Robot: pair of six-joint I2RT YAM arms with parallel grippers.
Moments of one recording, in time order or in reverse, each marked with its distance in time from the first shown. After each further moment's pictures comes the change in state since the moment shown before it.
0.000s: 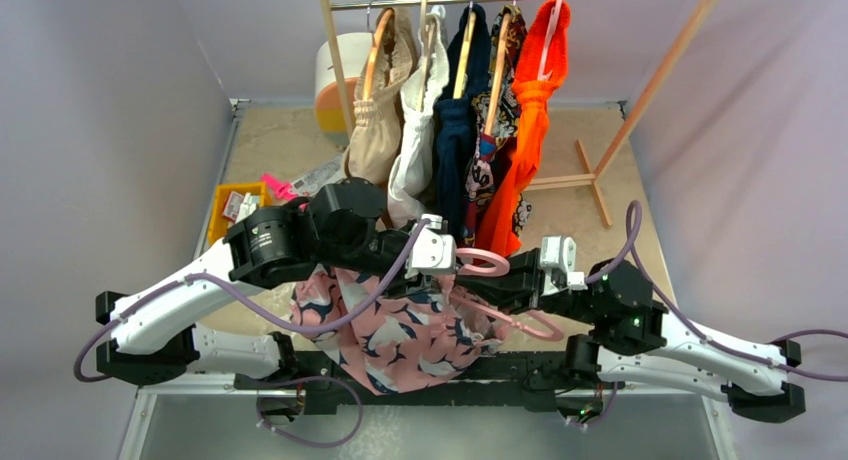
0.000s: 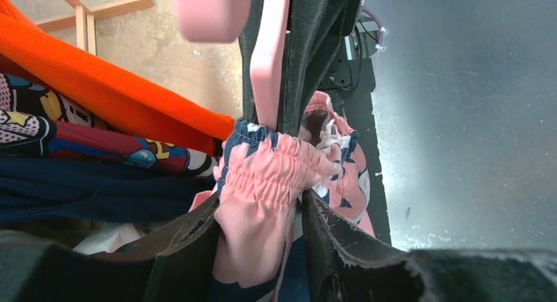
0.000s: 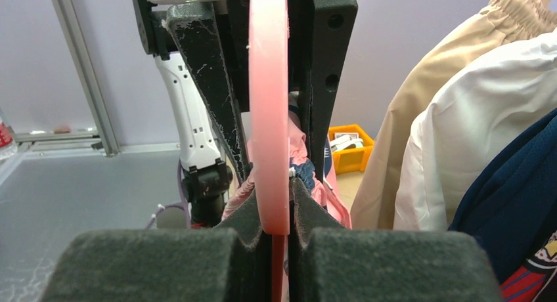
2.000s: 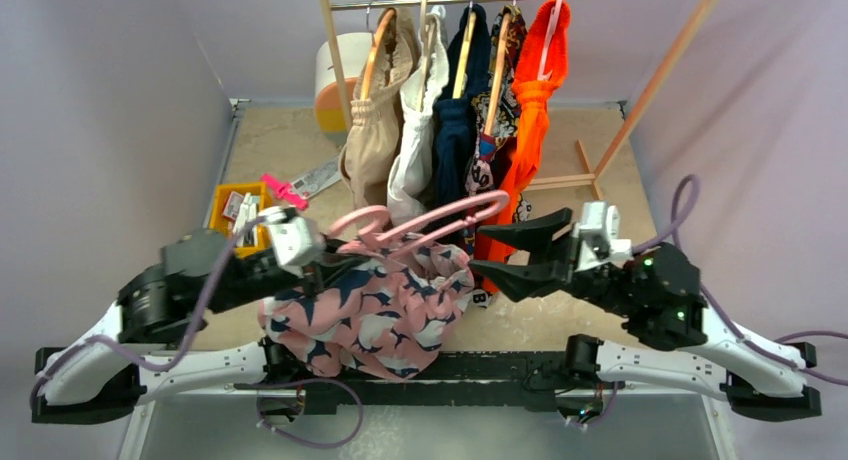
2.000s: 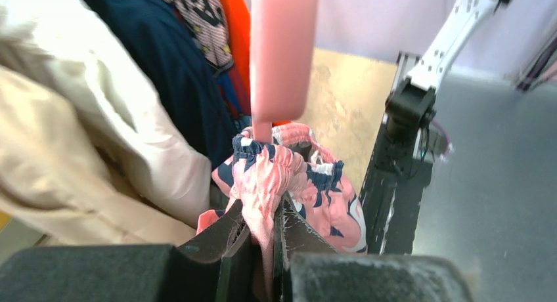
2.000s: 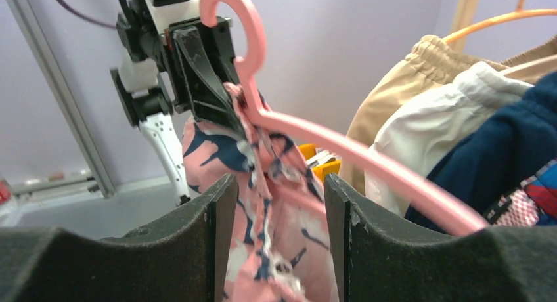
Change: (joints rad) left arm -0.006 -0.500 -0.343 0.248 -0.373 -0.240; right arm -0.004 0.063 0.282 -0.222 0.100 0.014
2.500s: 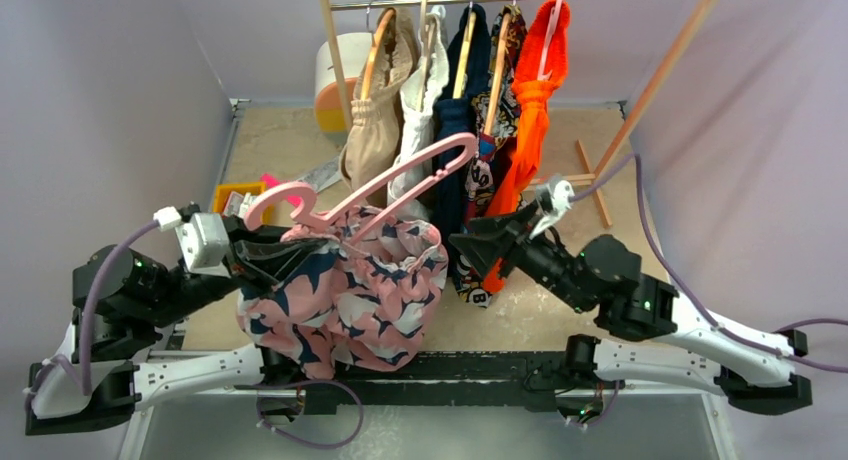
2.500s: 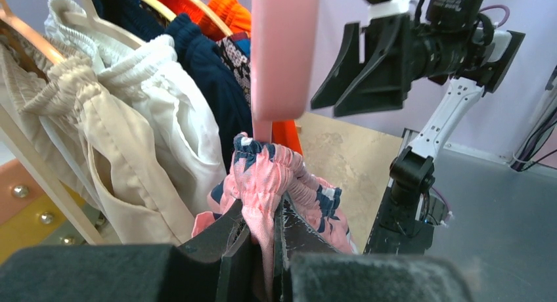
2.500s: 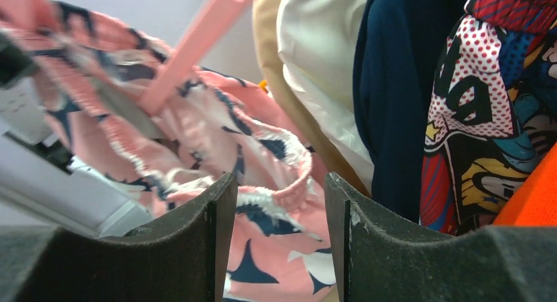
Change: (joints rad) left arm 0.000 -0.180 0.016 0.083 -0.094 -0.037; right arm 0.000 0.055 -0.041 -0.114 0.359 0.332
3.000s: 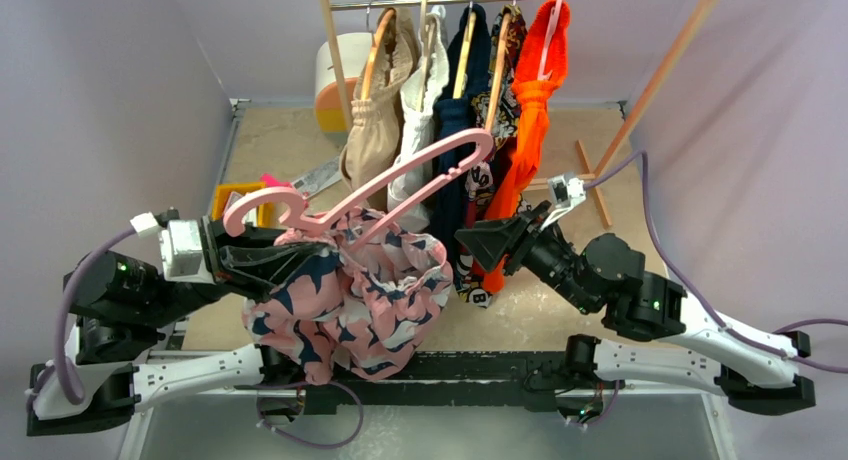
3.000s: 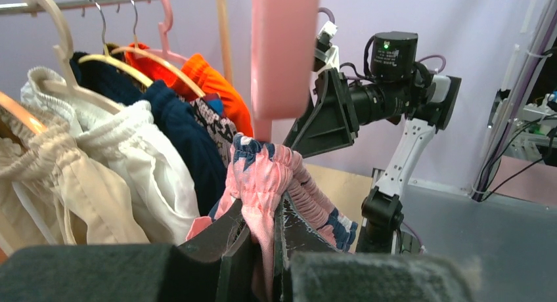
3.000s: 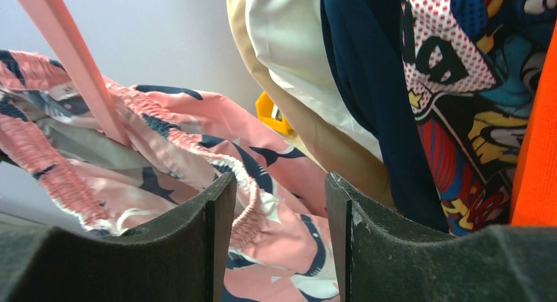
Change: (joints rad) left arm 0.000 0.008 0.011 0.158 0.106 -0.010; right arm 0.000 0.056 0.103 -0.143 0.116 0.247
